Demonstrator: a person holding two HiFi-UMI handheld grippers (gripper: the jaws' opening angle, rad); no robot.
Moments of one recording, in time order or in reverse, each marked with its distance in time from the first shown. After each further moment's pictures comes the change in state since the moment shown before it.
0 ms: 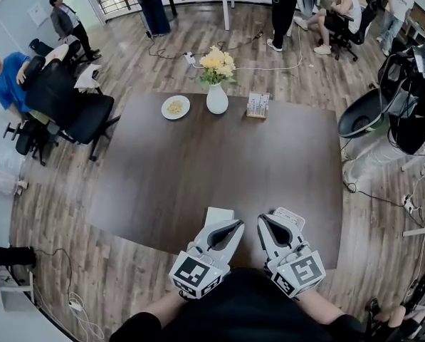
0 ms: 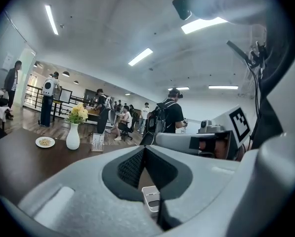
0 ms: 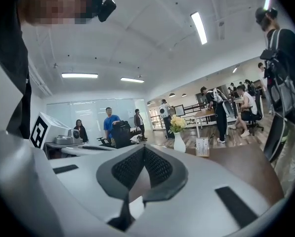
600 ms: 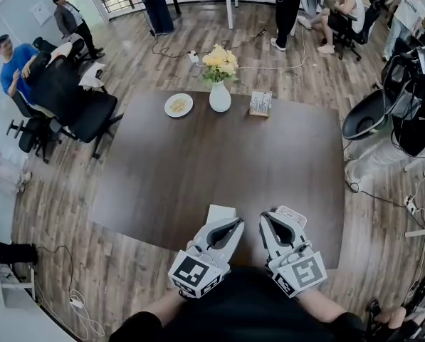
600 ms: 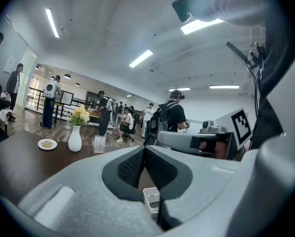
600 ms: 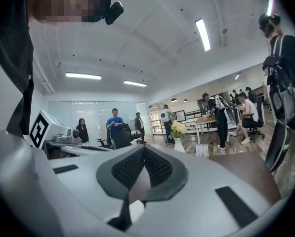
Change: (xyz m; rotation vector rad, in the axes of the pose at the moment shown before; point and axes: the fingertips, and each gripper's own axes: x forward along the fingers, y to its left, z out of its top) left arm -0.001 0.005 0.008 0.006 -0.015 0.023; right arm 0.002 -0.001 0.013 -0.048 -0.045 0.000
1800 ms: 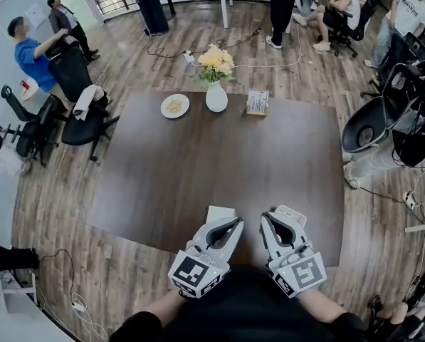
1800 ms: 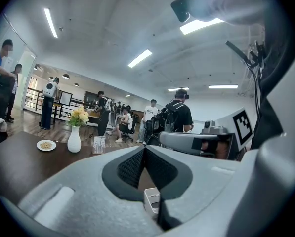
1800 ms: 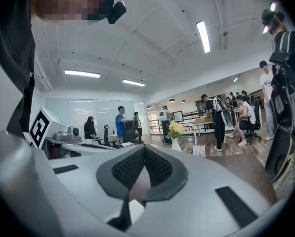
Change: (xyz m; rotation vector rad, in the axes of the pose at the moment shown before) left arm 0.000 -0.002 0.000 0.012 0.000 -0.012; right arm -0.006 -0.001 -0.002 -0.021 0.002 -0.032
